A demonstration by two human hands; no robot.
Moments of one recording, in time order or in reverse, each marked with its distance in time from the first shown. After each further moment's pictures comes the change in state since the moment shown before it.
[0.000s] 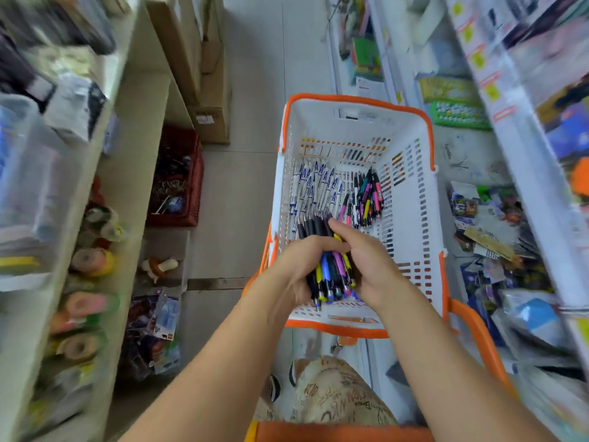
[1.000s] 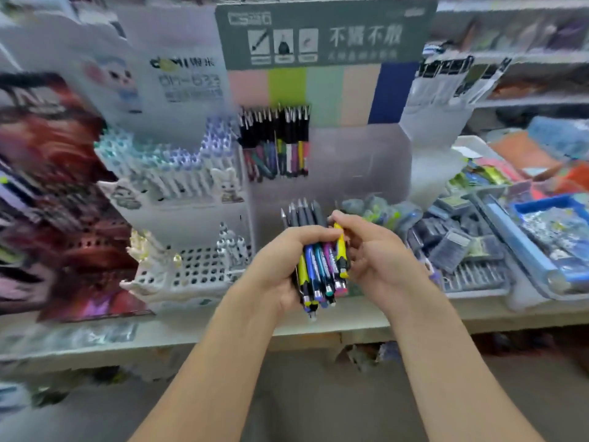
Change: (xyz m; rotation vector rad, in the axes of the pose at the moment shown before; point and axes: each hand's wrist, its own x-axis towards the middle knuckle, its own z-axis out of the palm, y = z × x) left_hand -0.530 -0.300 -0.235 -0.966 0.778 1.042; right_hand -0.422 0.260 0.382 -0.811 -1.340 0.134
